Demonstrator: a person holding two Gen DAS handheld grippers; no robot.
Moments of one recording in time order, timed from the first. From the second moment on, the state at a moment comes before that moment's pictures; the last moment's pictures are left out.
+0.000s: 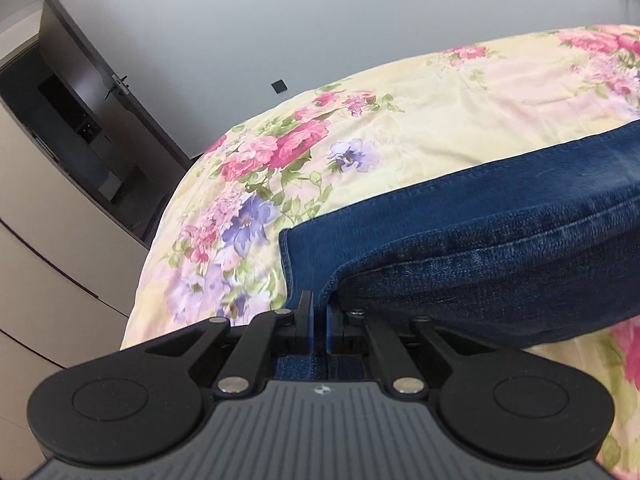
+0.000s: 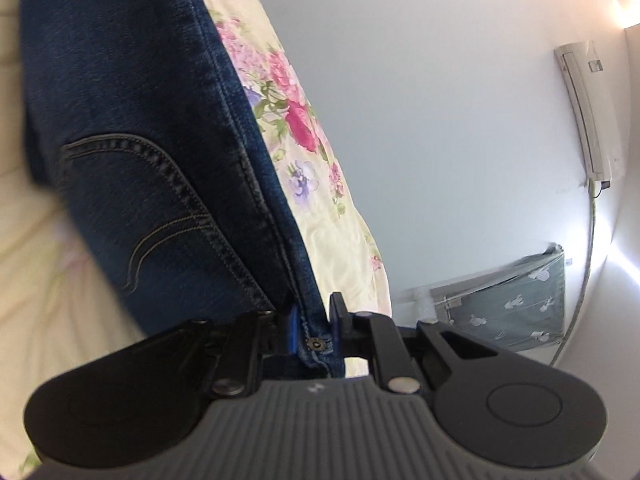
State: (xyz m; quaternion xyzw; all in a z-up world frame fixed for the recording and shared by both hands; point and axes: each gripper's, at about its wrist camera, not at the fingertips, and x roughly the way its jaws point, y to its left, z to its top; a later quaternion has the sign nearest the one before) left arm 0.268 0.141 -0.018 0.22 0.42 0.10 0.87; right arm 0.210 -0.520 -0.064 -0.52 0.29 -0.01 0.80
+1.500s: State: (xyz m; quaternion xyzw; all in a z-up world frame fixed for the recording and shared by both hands) left arm 0.431 0.147 -0.103 0.23 0.46 0.10 0.85; right arm 0.412 -0.505 -0.168 -0.42 0.39 -0.09 0.81
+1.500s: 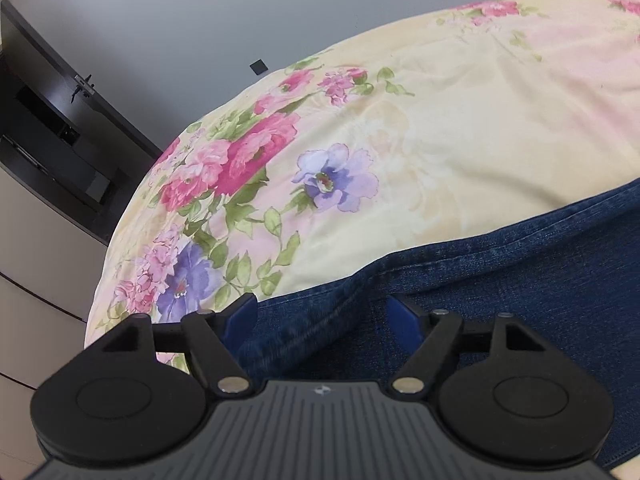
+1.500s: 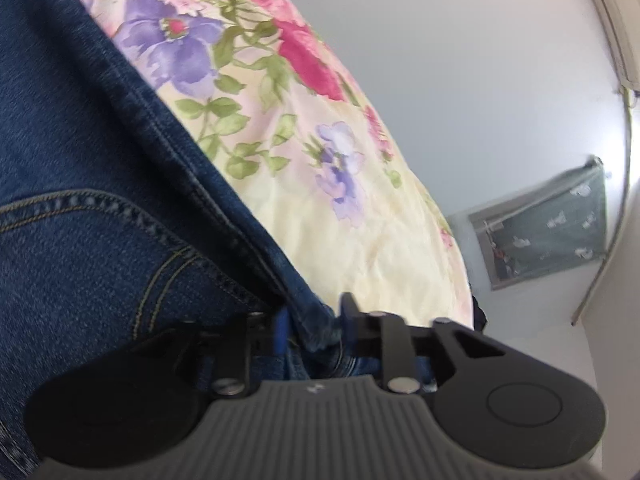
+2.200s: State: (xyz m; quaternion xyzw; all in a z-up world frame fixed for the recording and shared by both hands) left arm 0.270 0.322 -0.087 -0.24 0.42 0.07 0.87; right arm 0.256 -0.392 -0.130 -0.14 0.42 -0.07 0.89
